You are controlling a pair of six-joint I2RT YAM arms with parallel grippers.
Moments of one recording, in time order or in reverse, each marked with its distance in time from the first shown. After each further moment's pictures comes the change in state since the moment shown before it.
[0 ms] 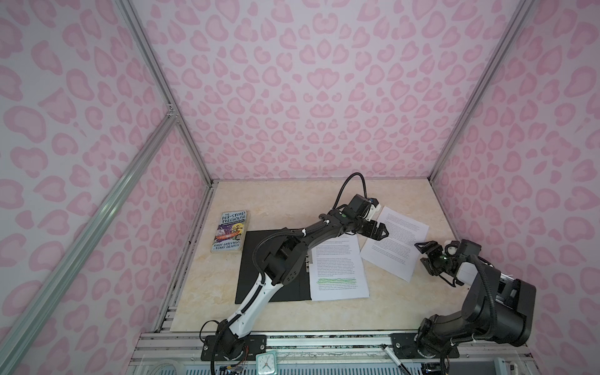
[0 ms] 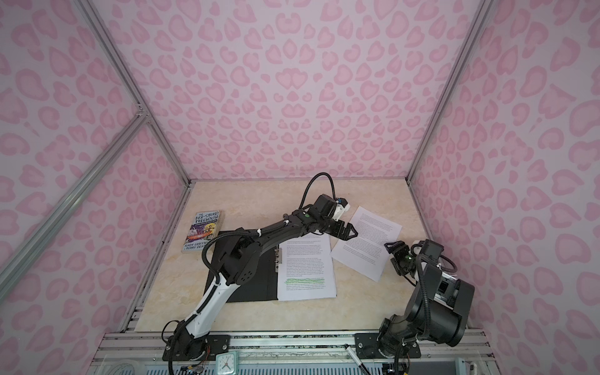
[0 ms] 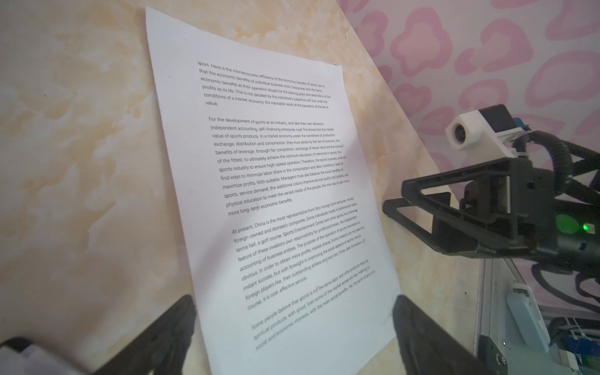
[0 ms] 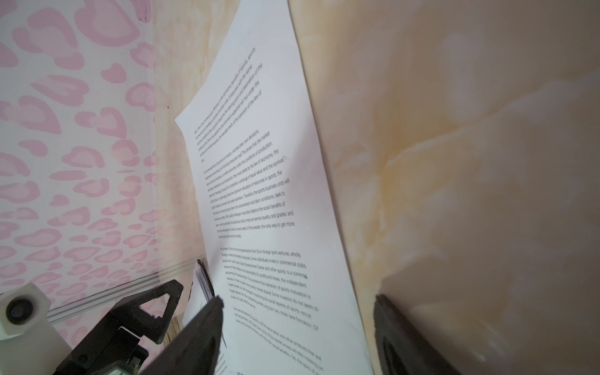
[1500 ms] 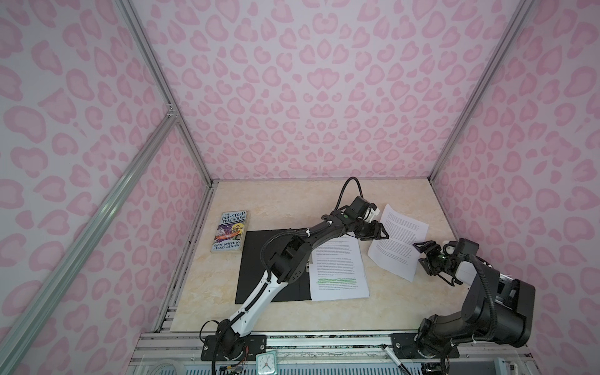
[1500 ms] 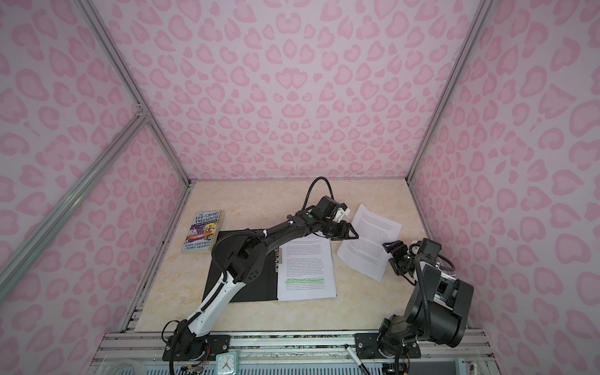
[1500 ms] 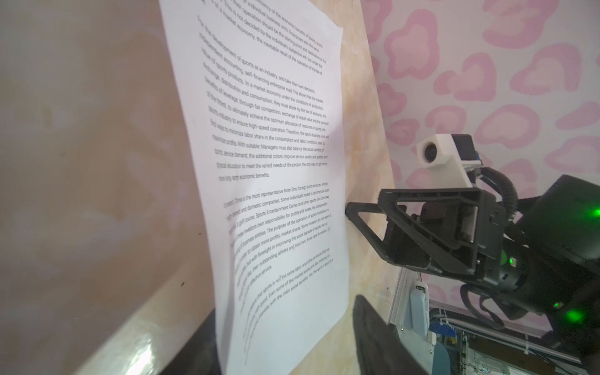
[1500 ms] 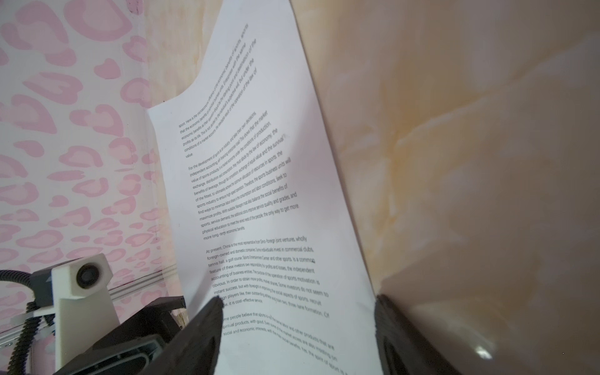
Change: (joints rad) left arm 0.009 0.105 0.119 -0.043 0.184 -0.290; right arm 0.024 -0.013 0.010 -0.031 0.006 0.035
